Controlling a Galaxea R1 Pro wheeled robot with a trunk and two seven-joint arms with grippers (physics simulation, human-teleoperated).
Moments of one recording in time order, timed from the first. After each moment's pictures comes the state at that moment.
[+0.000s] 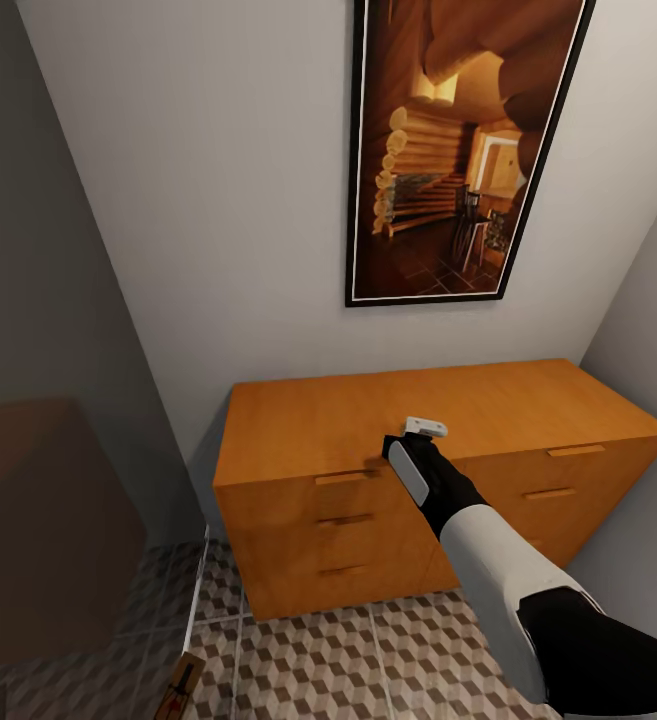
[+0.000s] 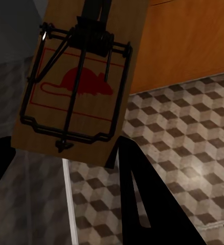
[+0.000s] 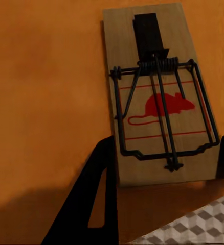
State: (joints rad) left arm -0.31 0.02 -0.91 0.07 0.81 -0.78 0.02; right arm -0.99 0.16 0.15 -0.59 -0.39 0.48 -0.53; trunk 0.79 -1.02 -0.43
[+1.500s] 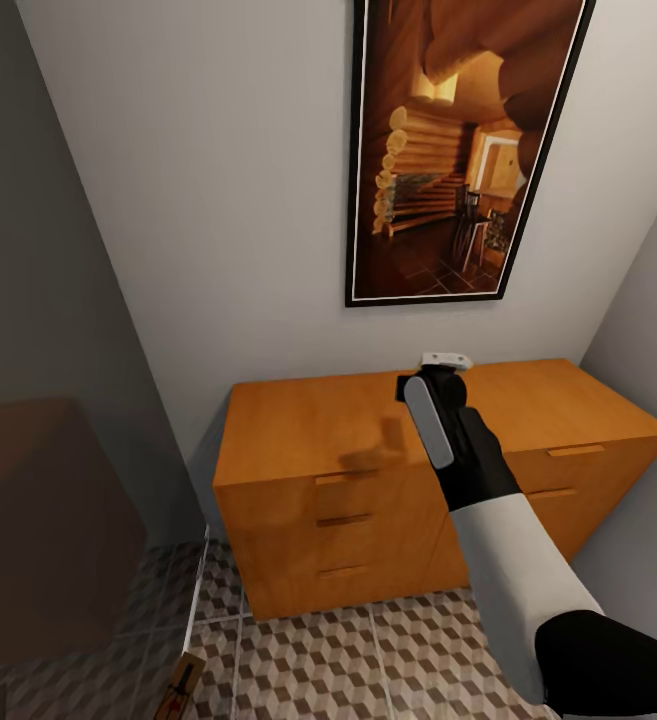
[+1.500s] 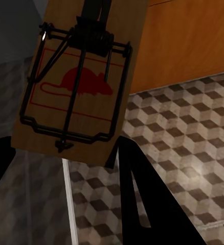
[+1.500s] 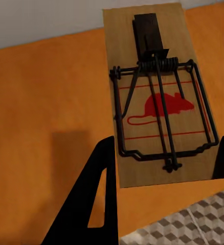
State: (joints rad) left arm -0.31 0.02 -0.91 0.07 0.81 -0.78 0.02; right arm -0.99 0.16 0.15 -1.18 -0.38 0.94 -0.73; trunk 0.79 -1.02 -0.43
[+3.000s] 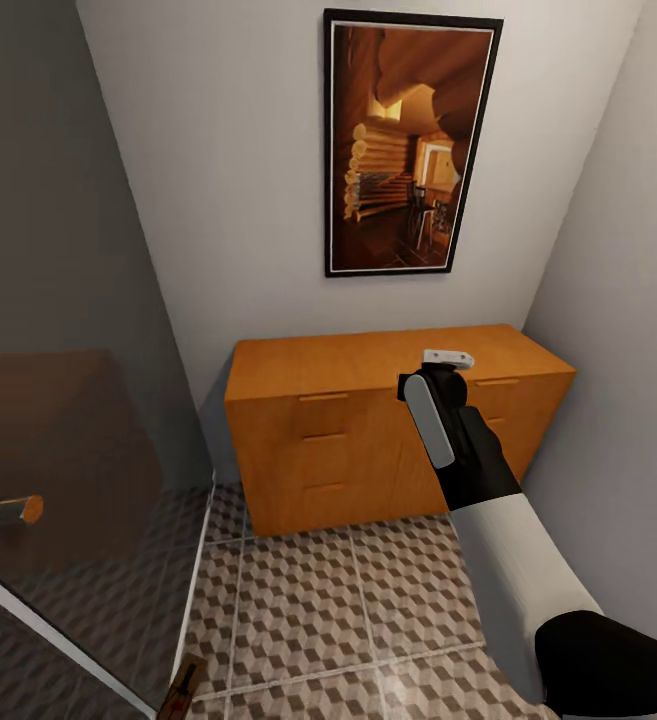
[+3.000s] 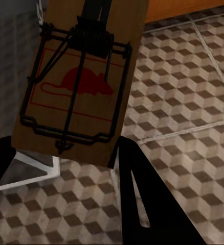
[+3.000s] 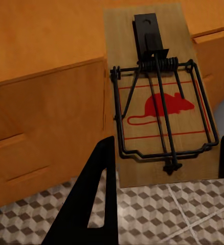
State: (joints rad) left arm -0.31 0.01 -0.91 0.07 0.81 -0.78 0.02; right arm -0.99 0.16 0.15 -1.20 -0.39 0.96 -0.75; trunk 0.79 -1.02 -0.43
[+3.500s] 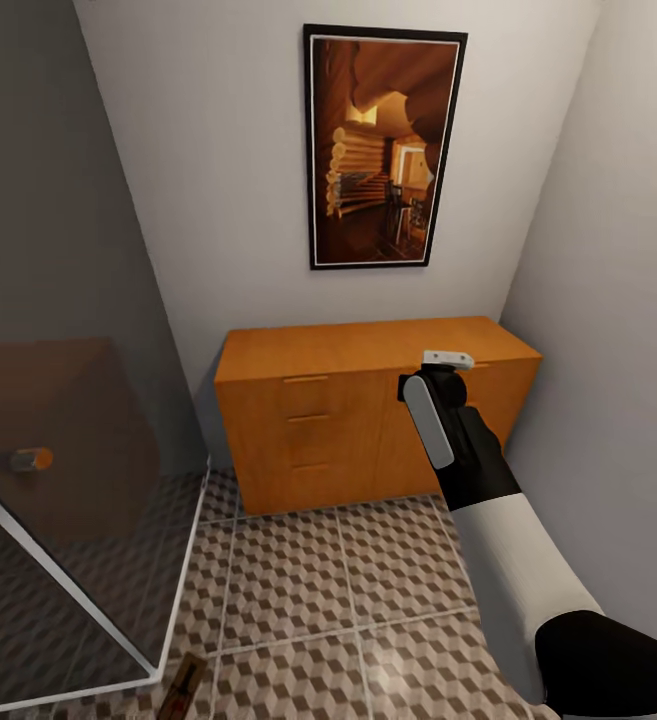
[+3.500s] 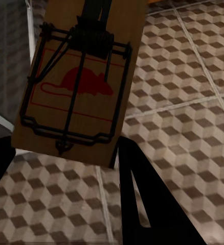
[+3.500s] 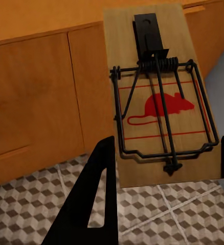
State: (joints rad) left arm -0.31 0.01 -0.91 0.07 0.81 -0.78 0.02; right arm -0.99 0.16 0.15 -1.19 -0.38 0.95 -0.75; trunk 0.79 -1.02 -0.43
